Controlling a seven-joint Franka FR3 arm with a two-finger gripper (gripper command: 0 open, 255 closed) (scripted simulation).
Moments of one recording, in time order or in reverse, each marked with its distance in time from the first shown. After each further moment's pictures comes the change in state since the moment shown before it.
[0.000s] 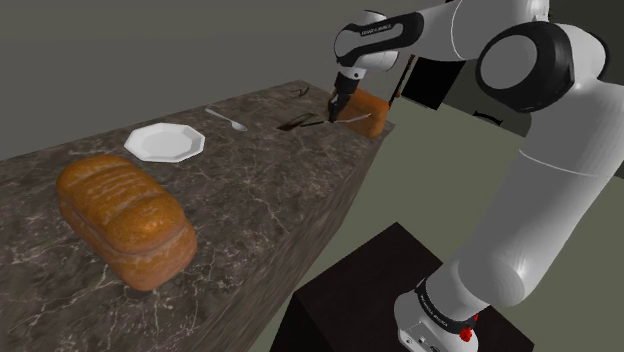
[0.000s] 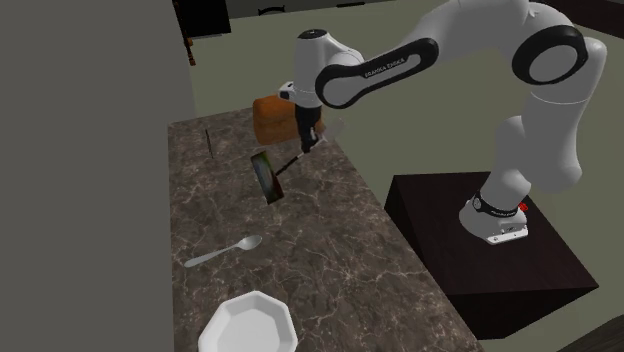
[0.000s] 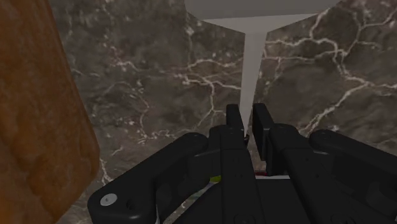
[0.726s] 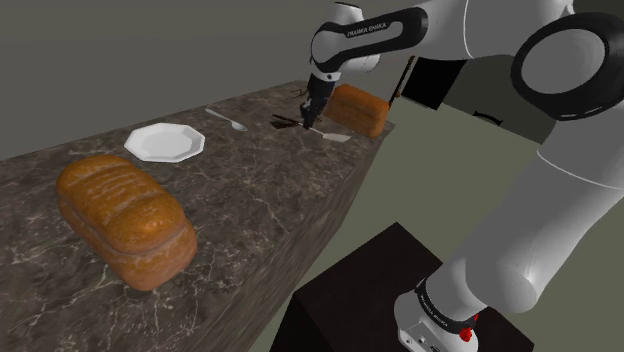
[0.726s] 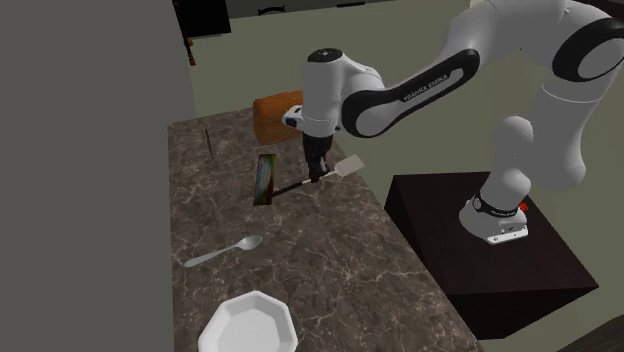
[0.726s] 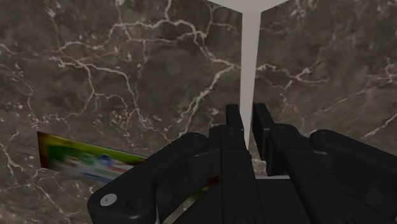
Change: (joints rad) arm 0.151 -0.115 0.083 -0.138 -0.060 0.036 0.252
